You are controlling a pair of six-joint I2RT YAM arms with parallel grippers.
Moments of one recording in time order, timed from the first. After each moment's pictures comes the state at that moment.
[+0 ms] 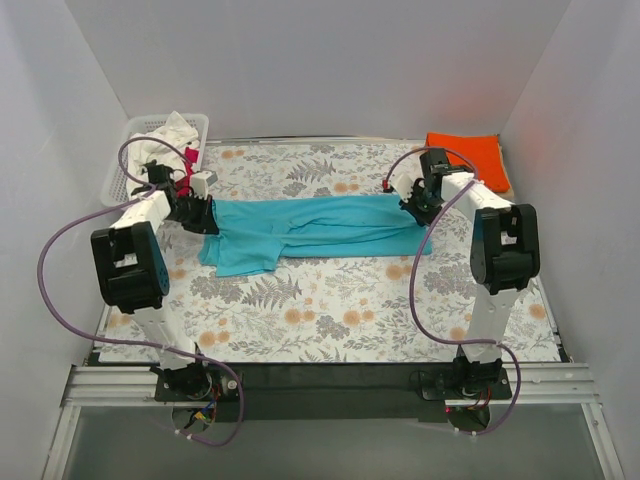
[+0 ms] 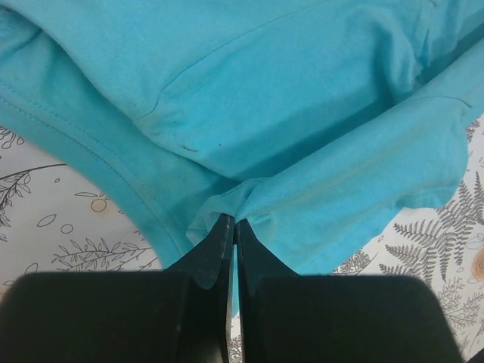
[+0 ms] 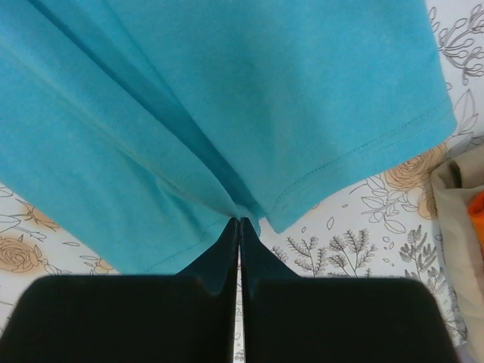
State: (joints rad) left arm 0.20 1.85 1.31 -0.65 0.60 0.48; right arm 0.17 1.97 1.48 -0.74 -0.18 -0.89
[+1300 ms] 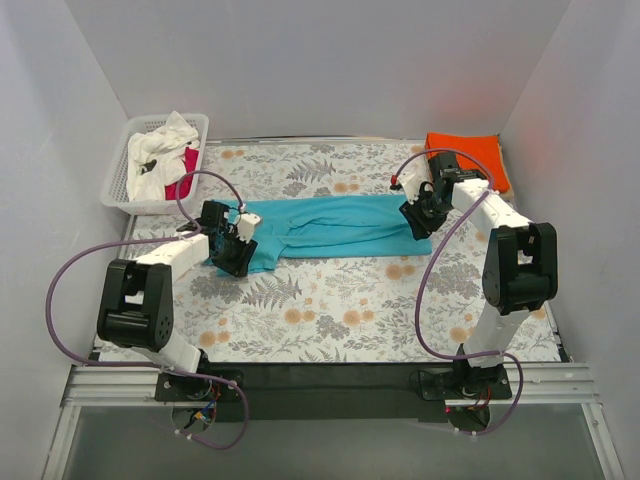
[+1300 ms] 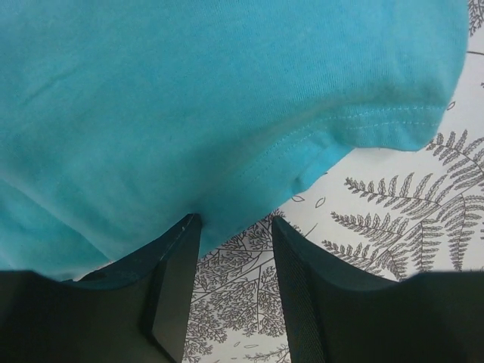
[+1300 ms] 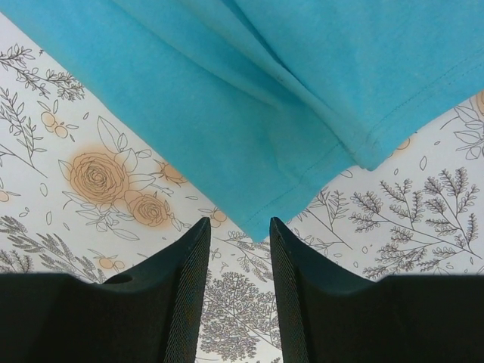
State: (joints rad) left arm -0.15 1.56 0.85 -0.45 0.23 0.37; right arm 0.16 1.79 1.37 -0.82 -0.29 -0.66
